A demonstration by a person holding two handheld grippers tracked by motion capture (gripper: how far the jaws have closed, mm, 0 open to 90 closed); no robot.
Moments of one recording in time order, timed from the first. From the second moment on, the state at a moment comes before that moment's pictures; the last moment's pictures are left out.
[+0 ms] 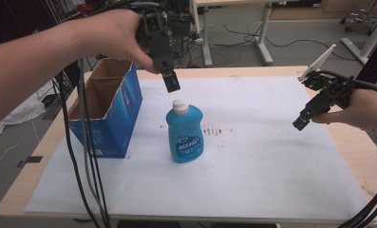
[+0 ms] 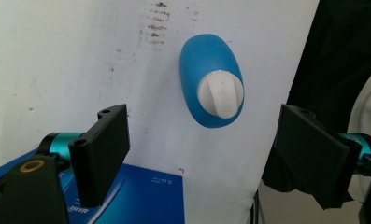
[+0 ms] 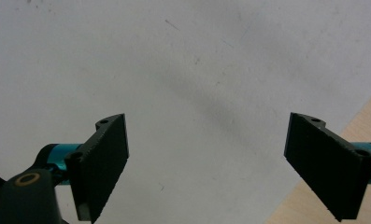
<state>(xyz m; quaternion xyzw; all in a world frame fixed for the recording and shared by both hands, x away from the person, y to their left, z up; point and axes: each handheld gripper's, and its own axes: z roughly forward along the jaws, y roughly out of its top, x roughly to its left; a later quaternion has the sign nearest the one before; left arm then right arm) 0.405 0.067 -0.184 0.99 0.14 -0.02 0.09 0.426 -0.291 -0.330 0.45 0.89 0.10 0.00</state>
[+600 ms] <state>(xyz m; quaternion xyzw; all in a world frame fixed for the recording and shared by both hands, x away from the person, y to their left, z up) 0.394 0.059 -0.223 0.99 0.13 -0.03 0.08 0.426 -0.289 -0.332 0.45 0.89 0.10 0.00</state>
